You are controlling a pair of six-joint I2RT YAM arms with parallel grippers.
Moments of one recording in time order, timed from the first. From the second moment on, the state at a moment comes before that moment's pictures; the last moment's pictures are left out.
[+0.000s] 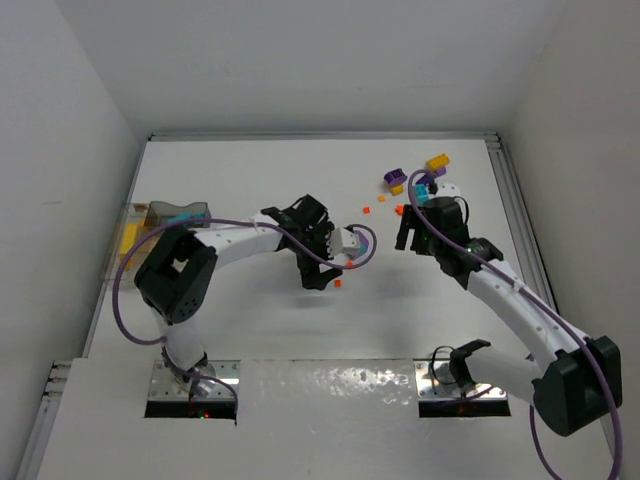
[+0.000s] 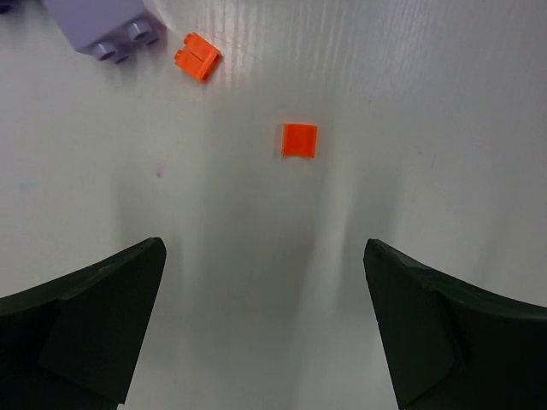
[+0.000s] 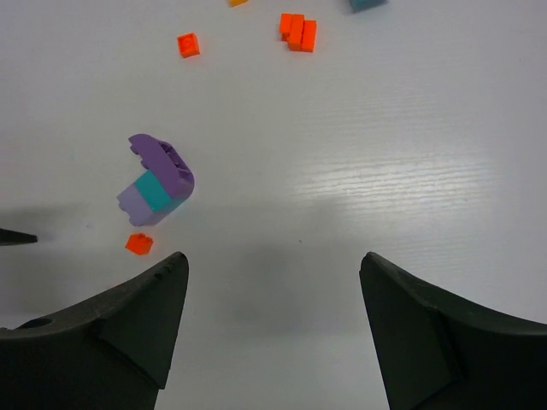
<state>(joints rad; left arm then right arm) -0.69 1.77 1.19 -0.55 0.42 0.63 0.38 1.10 0.76 -0.39 0.26 0.39</state>
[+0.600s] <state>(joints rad) -0.81 1.91 1.19 -0.40 0.31 0.60 0.38 1.00 0.66 -0.35 0.26 0.40</state>
